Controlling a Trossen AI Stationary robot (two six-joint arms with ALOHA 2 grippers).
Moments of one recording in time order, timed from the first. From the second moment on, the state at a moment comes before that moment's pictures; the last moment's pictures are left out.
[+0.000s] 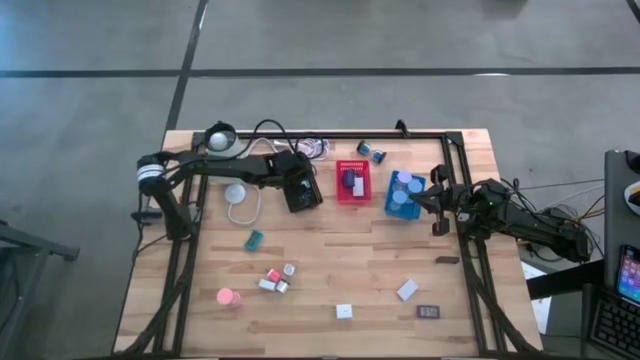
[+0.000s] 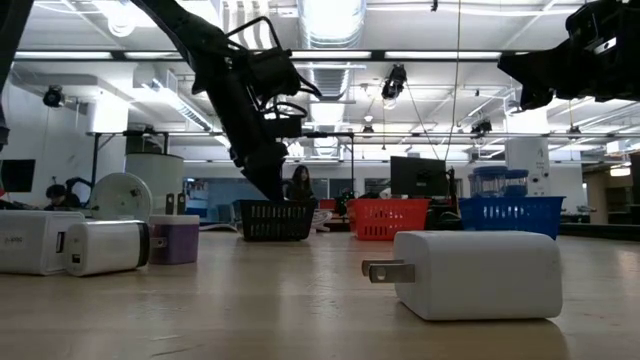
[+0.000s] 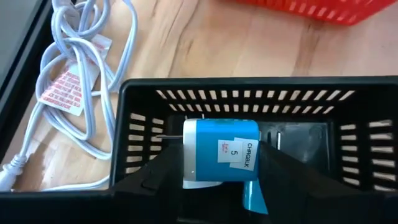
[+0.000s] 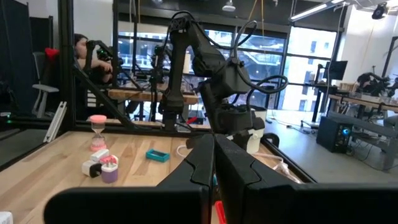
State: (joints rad) left arm 0.32 1.69 1.06 -0.36 -0.20 0.03; right arm -0.32 0.04 0.03 0.17 -0.26 -0.03
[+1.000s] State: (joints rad) left arm 0.24 1.14 0.97 -0.40 -0.03 0.12; right arm -0.32 0.04 0.03 0.17 -0.26 -0.02
